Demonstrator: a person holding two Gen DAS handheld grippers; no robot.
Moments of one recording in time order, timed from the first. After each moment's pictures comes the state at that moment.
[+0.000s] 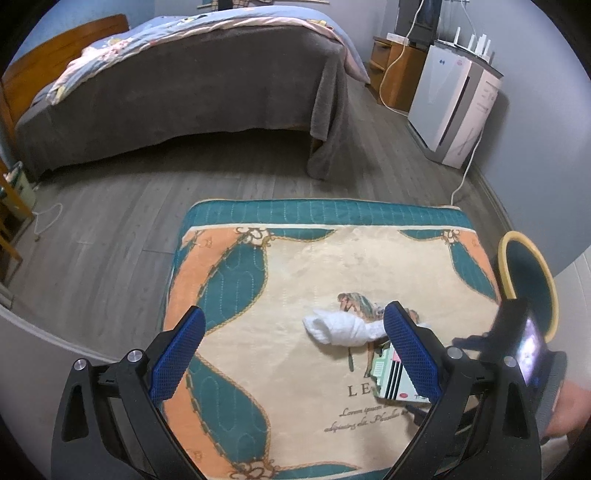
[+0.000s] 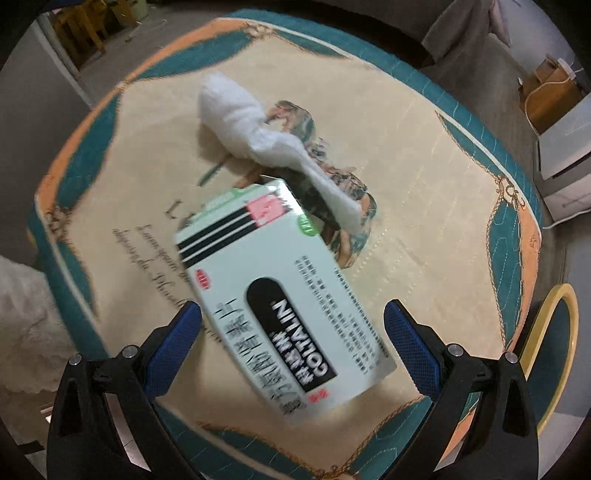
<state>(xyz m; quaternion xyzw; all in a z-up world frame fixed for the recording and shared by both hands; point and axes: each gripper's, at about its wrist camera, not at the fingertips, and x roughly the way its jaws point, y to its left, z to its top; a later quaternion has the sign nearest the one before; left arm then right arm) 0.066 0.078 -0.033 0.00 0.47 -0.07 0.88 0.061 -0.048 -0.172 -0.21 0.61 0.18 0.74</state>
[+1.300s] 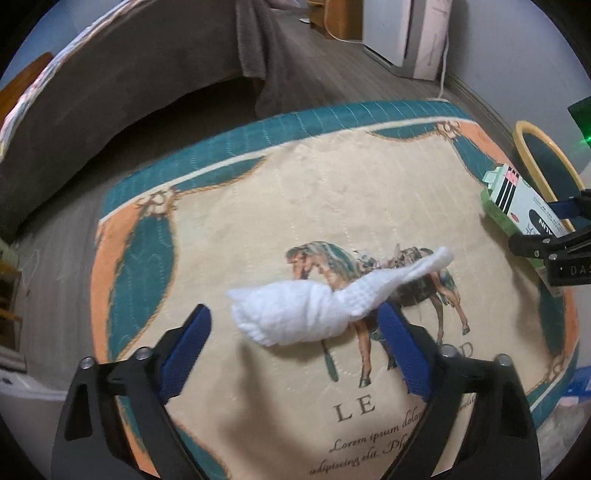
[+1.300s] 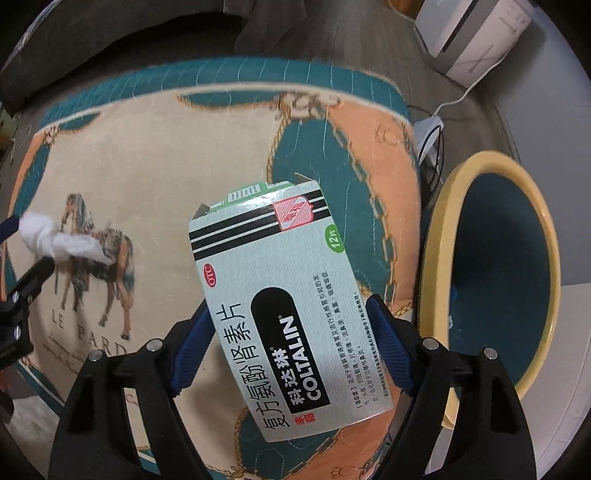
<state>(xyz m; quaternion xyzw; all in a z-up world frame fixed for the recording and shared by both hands) 0.089 -0.005 -0.142 0.13 0.53 -0.14 0.83 0.106 -0.186 -0.162 -0.04 0.65 -0.03 0.76</state>
